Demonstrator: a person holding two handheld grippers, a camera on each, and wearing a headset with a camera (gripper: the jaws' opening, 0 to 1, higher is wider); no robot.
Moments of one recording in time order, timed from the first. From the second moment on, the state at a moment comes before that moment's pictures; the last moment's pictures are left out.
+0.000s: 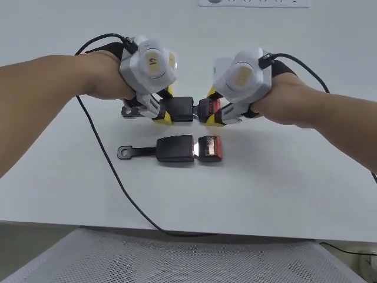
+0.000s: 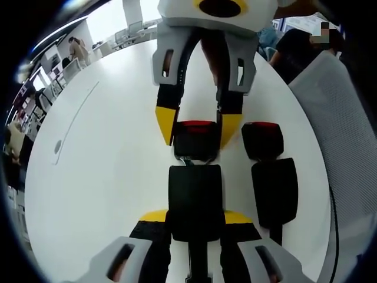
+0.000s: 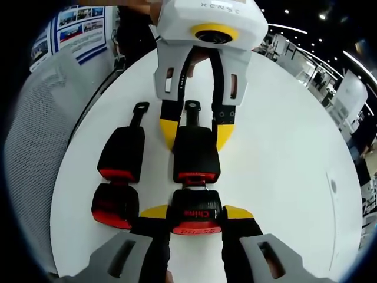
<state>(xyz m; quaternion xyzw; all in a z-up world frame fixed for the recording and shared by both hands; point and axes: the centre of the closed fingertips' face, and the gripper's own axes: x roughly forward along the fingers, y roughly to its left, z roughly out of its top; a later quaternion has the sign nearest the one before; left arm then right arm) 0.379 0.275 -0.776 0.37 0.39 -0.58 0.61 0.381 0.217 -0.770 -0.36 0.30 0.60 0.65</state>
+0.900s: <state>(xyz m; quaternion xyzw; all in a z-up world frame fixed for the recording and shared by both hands) 0.382 0.277 -0.779 0.37 0.39 -0.58 0.61 0.381 0.217 -0.769 -0.37 0.30 0.60 0.65</state>
